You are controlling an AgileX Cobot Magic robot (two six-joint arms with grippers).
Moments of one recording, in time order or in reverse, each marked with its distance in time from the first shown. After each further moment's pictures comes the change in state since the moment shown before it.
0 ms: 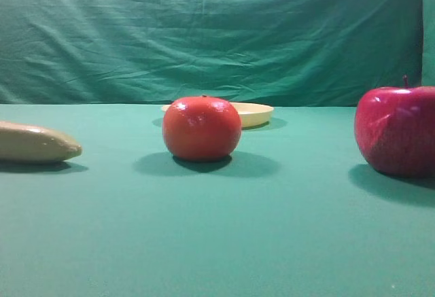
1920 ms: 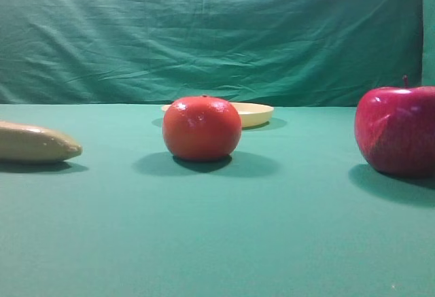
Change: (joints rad) left arm 0.000 0.000 0.000 0.000 0.000 0.000; right arm 0.000 0.000 0.006 0.271 -0.301 0.213
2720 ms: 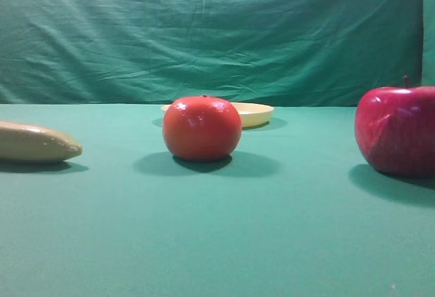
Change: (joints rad) left arm 0.000 0.000 0.000 0.000 0.000 0.000; right arm 0.000 0.380 -0.404 0.046 0.365 -0.499
